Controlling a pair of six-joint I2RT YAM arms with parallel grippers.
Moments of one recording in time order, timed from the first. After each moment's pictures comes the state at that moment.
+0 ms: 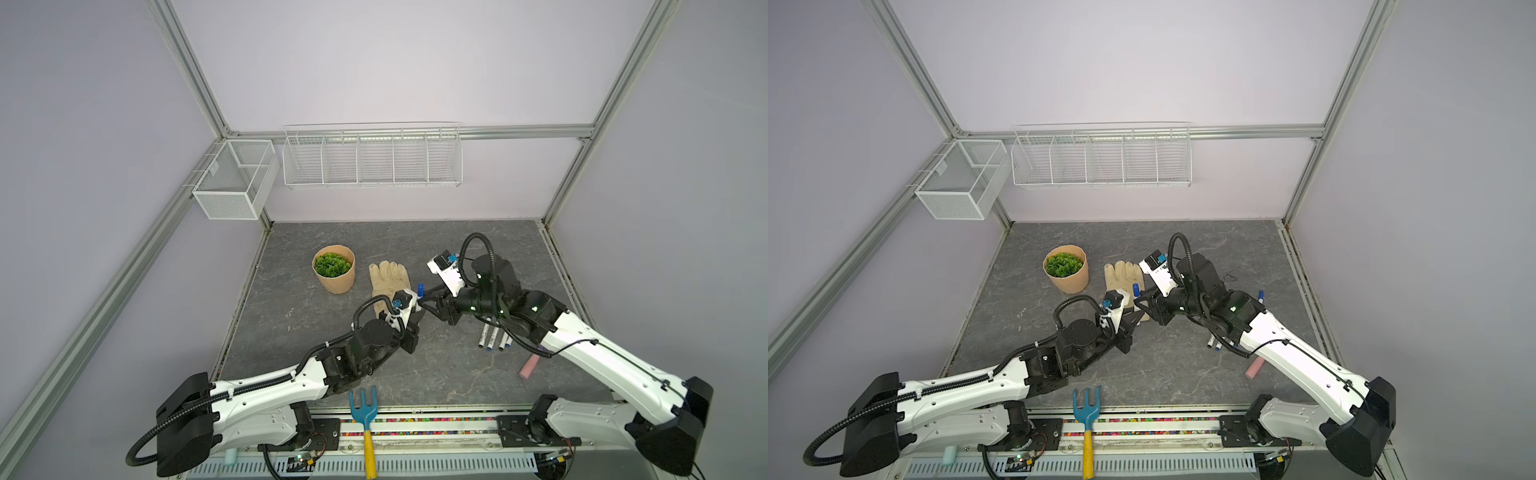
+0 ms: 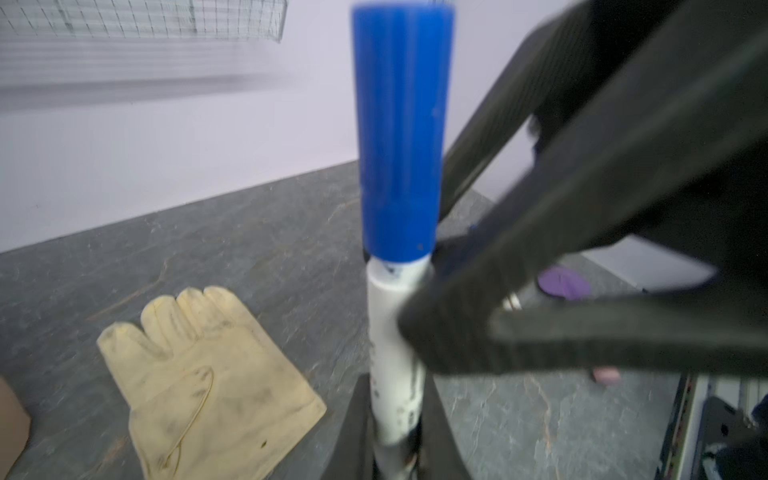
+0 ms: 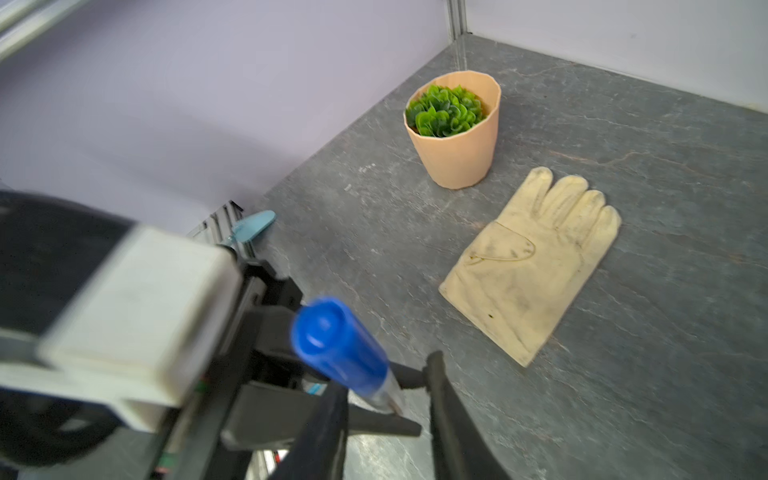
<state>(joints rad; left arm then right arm) -1.16 1.10 0.61 0.31 -0.34 -0.19 0.78 1.19 1.12 -0.50 -0.33 0.18</state>
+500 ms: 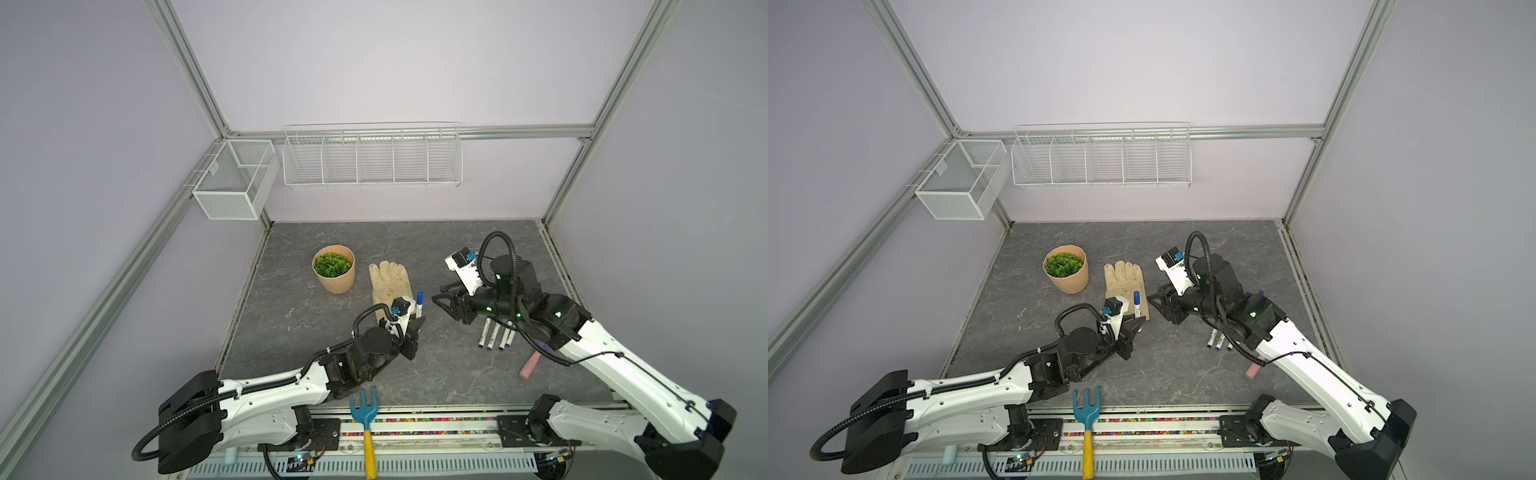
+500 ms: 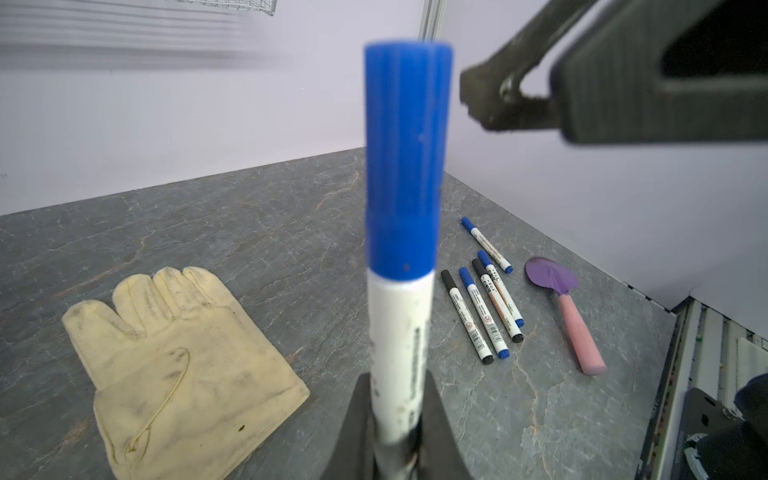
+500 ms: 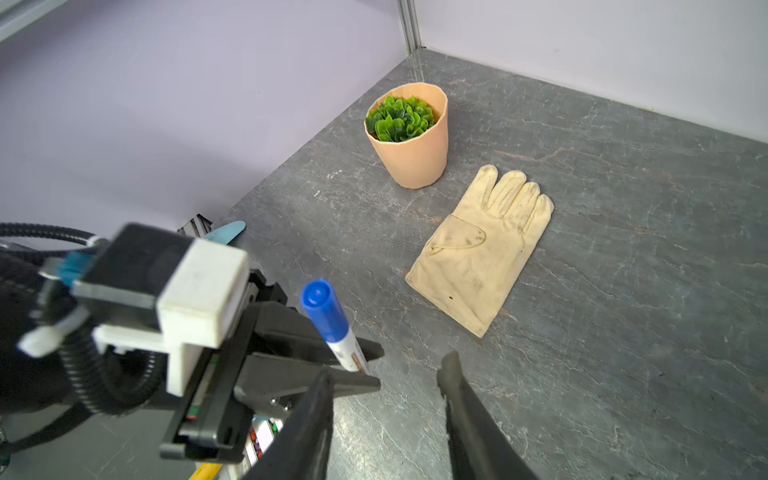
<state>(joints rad) -1.18 1.12 0.52 0.38 -0.35 -0.24 0.74 1.09 1.16 -0.58 -0.28 0.17</state>
